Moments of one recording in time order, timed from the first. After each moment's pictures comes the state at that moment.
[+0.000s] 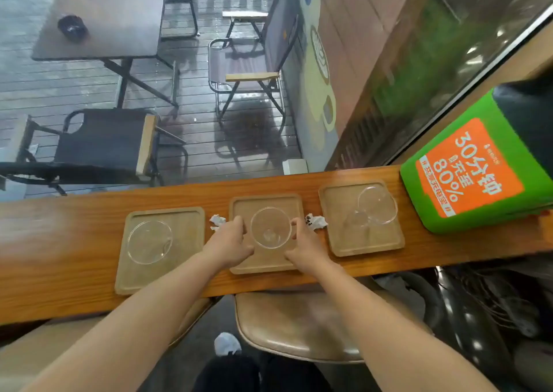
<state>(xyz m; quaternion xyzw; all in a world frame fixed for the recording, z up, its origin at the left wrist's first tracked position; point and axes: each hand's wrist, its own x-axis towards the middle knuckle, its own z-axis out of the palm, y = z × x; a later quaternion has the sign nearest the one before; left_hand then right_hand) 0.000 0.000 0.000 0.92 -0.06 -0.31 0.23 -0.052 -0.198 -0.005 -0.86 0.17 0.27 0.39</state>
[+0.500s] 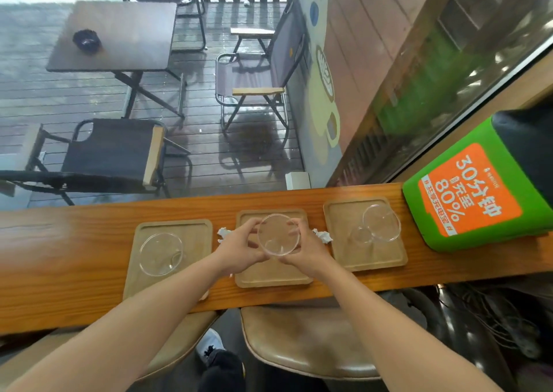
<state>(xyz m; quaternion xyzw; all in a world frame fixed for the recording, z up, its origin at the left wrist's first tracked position) 0.009 0.000 0.027 0.84 -0.07 -0.33 0.43 -0.035 -0.196 0.025 -0.82 0.13 0.25 0.49</state>
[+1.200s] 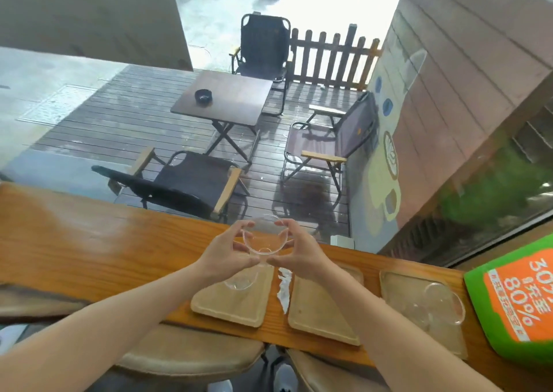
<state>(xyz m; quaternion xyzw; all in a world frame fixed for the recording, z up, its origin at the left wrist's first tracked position) 0.002 0.168 0.129 0.86 -0.02 -0.12 0.49 0.027 -0.039 0.140 -0.85 -0.08 0.21 0.47</state>
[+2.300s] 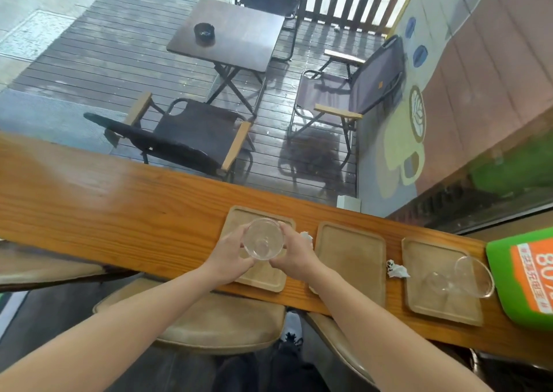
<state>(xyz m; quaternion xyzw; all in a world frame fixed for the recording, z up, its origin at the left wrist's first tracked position) -0.029 0.215 0.037 0.88 0.02 -0.17 0.45 -0.001 0.032 0.059 -0.88 -0.02 0.29 0.38</state>
